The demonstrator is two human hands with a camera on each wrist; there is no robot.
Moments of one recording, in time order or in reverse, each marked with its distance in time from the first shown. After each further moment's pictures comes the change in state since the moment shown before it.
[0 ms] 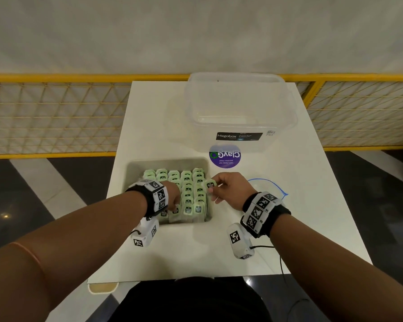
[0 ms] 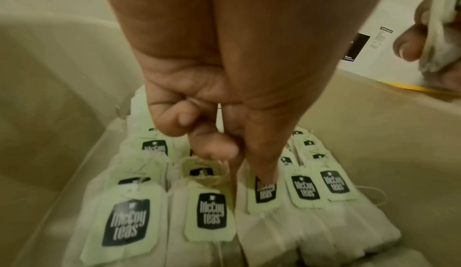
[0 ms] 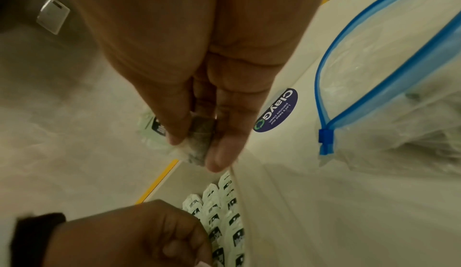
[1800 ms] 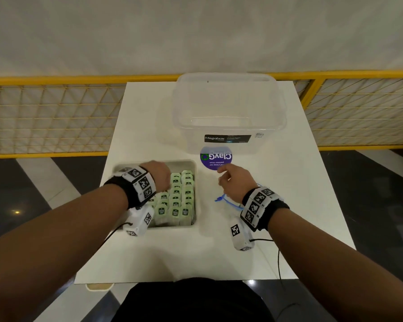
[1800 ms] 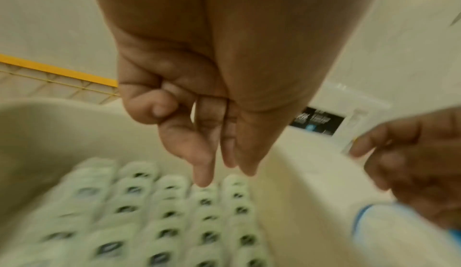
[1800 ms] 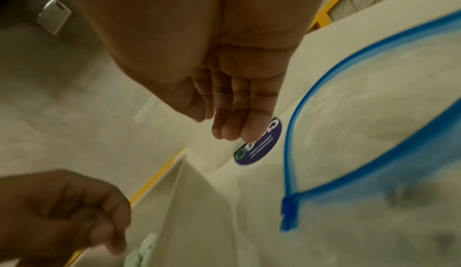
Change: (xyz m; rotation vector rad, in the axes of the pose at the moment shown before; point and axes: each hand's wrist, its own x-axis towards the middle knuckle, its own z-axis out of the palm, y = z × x) left_hand -0.034 0.014 -0.069 -0.143 0.227 -0.165; right_hand 0.012 0.018 -0.055 -0.281 0.173 0.041
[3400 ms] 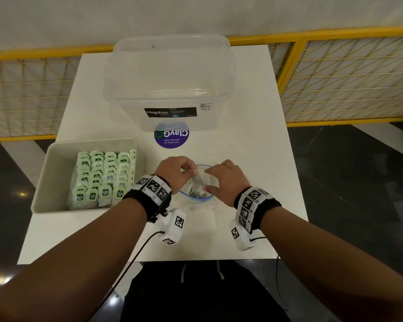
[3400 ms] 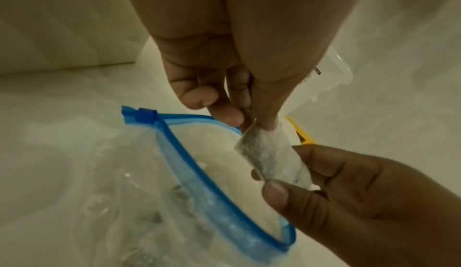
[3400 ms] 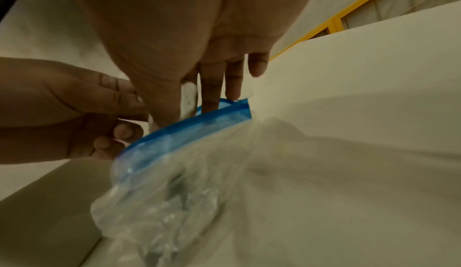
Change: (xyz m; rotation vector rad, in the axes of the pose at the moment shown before) left_hand 0.053 0.199 0.061 -0.785 0.328 0.041; right_hand -0.028 0.141 -0.061 -0.435 -0.138 -0.284
